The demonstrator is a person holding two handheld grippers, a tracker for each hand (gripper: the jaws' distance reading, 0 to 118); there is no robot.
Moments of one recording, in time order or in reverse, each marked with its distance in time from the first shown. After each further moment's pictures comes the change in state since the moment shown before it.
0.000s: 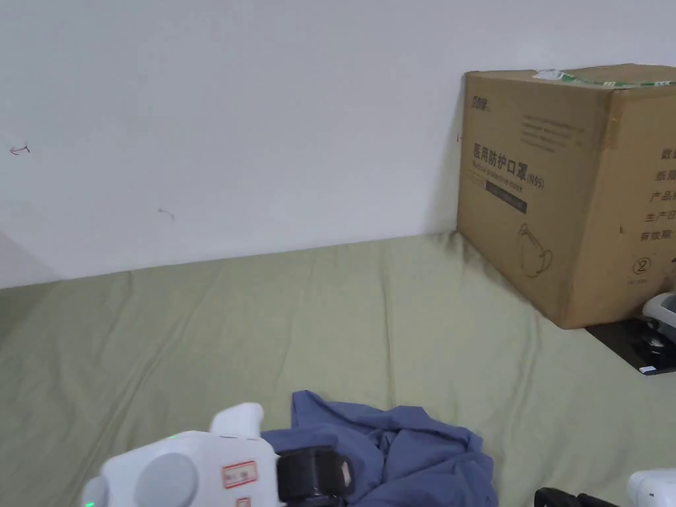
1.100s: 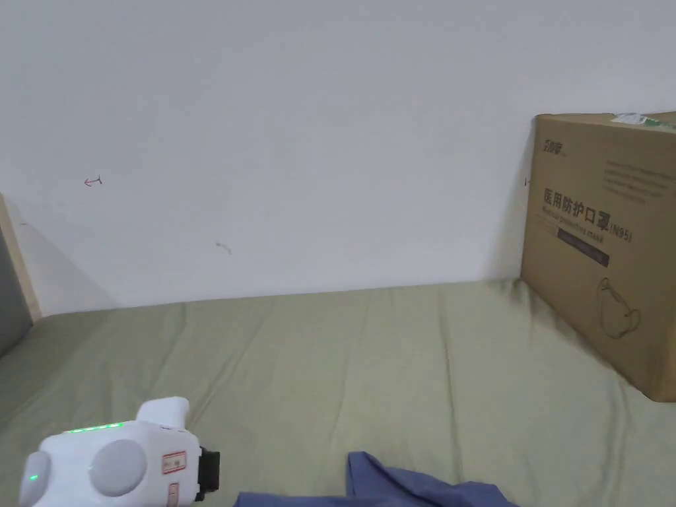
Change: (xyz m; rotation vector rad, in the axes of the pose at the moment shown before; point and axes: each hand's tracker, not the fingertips) left arm -0.152 0.107 -0.038 0.033 0.386 -0.057; right arm -0.029 0.022 -0.030 0.152 0.080 -0.050
